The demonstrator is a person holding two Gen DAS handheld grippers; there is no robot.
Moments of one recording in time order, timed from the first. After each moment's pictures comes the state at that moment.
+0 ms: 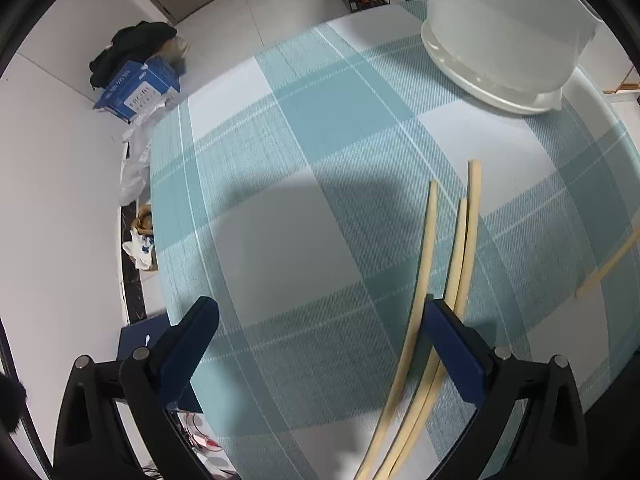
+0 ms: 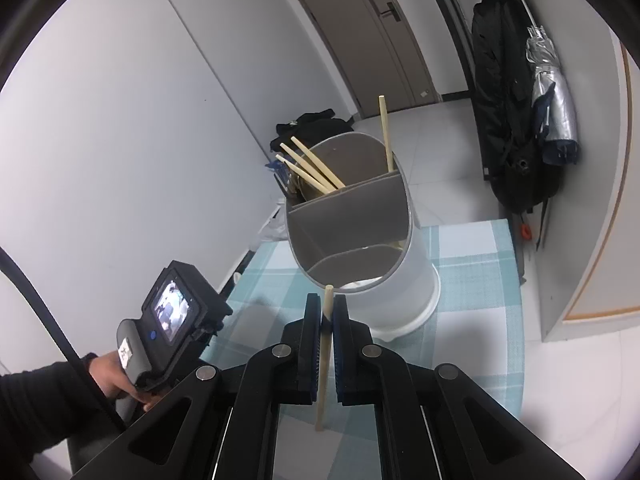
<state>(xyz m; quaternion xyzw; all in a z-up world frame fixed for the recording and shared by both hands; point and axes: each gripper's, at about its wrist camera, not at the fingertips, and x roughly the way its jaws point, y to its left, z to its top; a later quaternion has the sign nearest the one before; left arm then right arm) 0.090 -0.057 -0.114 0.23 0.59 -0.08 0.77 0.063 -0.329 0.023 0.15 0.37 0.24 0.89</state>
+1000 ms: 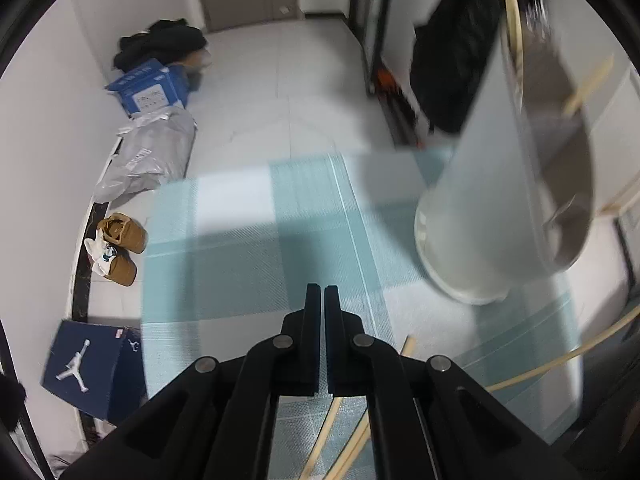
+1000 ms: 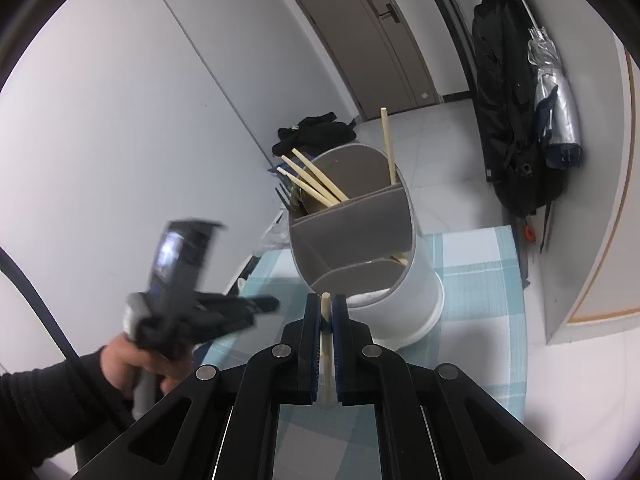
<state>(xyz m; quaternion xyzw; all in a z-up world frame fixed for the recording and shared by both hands) 0.127 -0.030 -0.052 0.04 0.53 -0.10 0.84 0.068 -0.328 0.029 0.16 0.36 0.24 0.89</state>
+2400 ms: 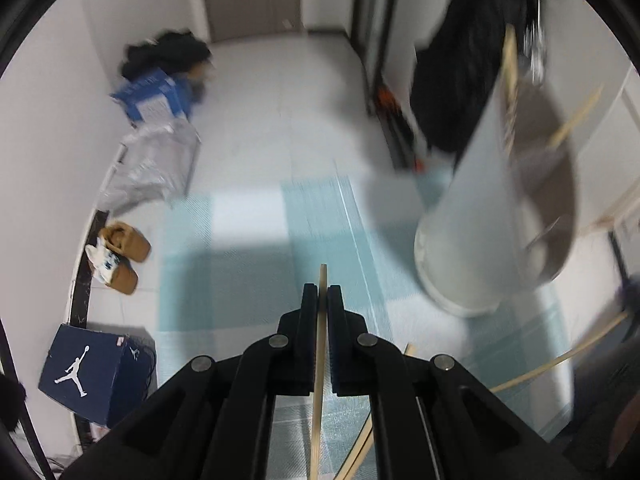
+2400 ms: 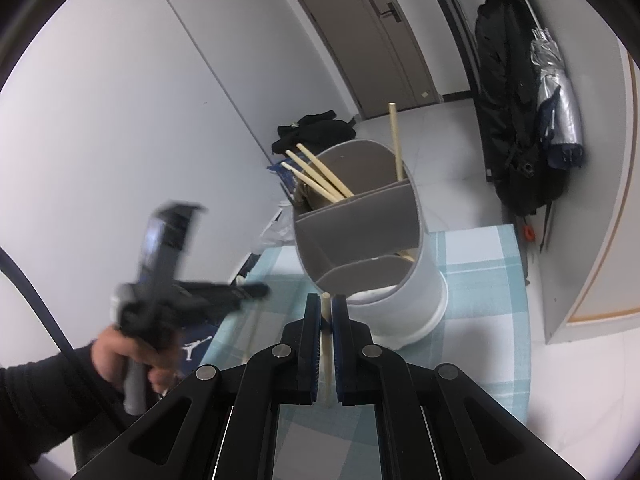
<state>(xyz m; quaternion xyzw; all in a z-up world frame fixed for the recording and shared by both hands) 0.122 -0.019 -0.022 0.03 0.49 -0.09 0.87 0.066 -0.321 0.029 0.15 0.36 0.24 0.89</state>
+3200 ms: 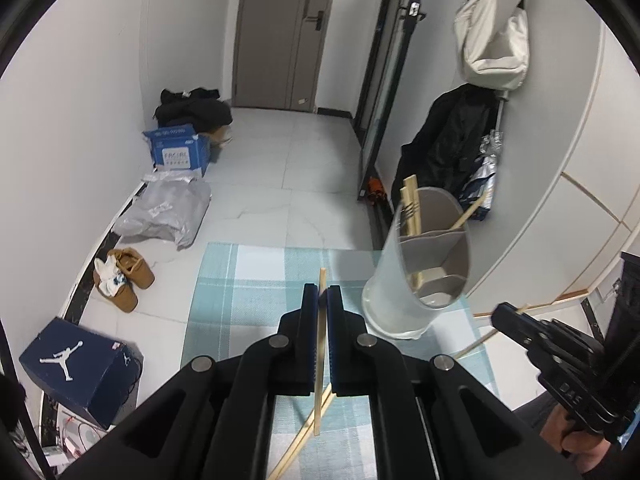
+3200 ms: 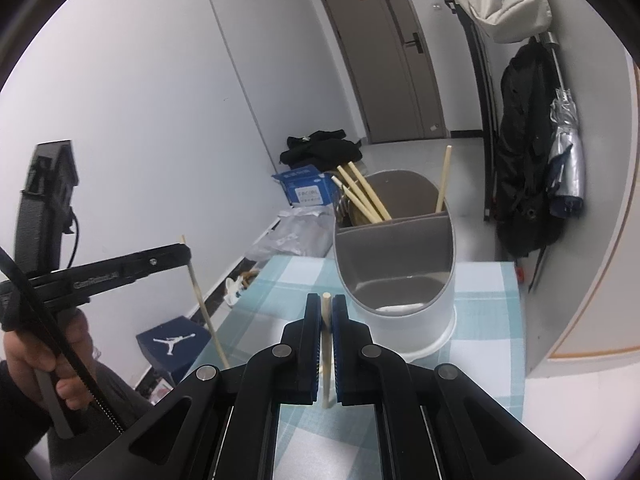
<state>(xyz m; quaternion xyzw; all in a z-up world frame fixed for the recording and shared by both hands) 0.048 -0.026 0.048 -0.04 0.37 -0.10 0.92 0.044 -0.292 0.052 0.09 0.32 0.23 0.91</state>
